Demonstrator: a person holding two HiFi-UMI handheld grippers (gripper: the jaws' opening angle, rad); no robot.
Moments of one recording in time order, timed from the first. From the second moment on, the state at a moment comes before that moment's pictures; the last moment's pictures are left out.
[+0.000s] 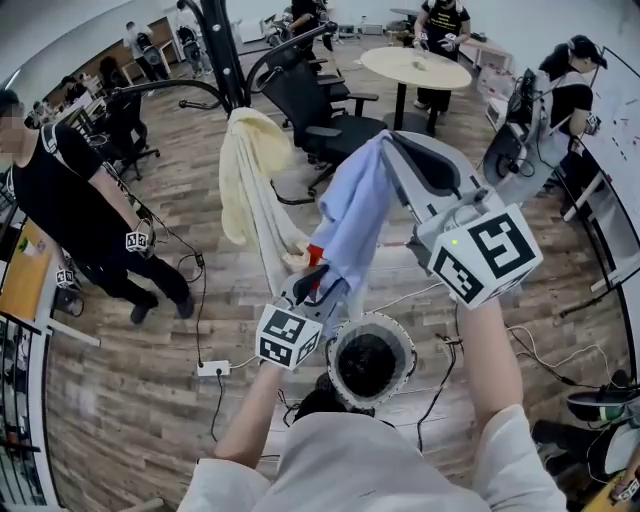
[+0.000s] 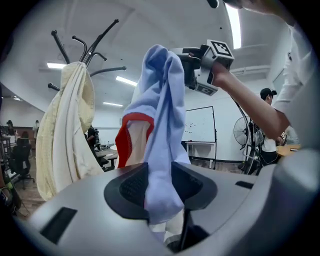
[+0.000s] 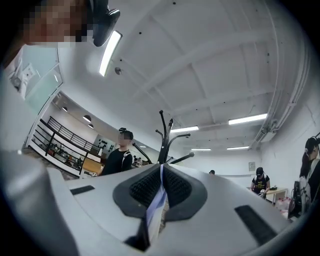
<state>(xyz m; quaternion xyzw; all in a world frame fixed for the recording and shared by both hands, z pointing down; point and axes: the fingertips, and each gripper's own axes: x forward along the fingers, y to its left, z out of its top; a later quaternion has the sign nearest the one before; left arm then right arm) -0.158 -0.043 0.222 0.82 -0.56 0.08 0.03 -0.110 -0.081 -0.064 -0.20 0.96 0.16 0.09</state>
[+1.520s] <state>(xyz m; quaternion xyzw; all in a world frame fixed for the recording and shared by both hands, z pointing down) -0.258 -0.144 -0.110 0.75 -0.60 0.03 -0.28 -0.237 -0.173 -0.390 -0.25 0.86 0.41 0.16</state>
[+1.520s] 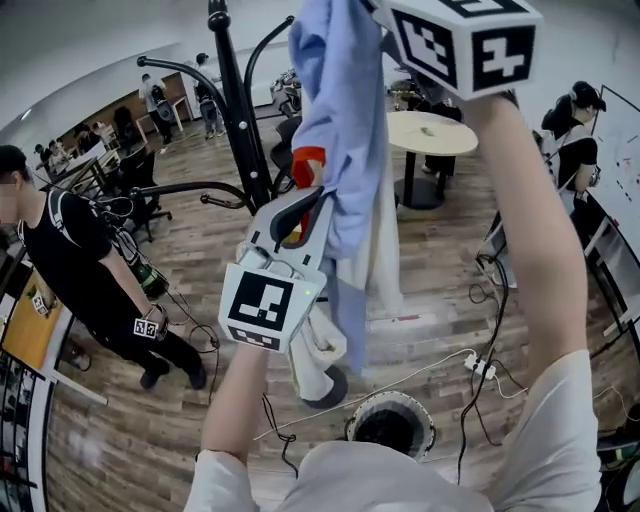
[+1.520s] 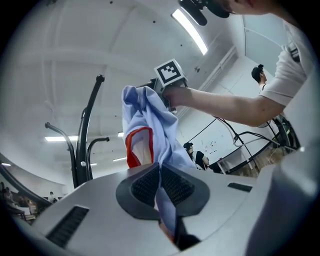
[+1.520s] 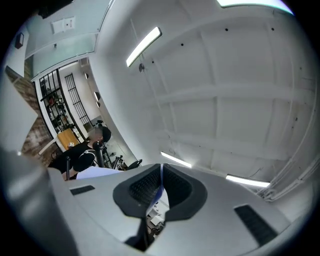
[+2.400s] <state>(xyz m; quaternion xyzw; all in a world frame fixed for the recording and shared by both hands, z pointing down) -0.318 -0.233 -0.177 0.70 -0.64 0.07 -0.32 -0.291 -0.370 -0.388 -0.36 0.84 0.41 0.04</state>
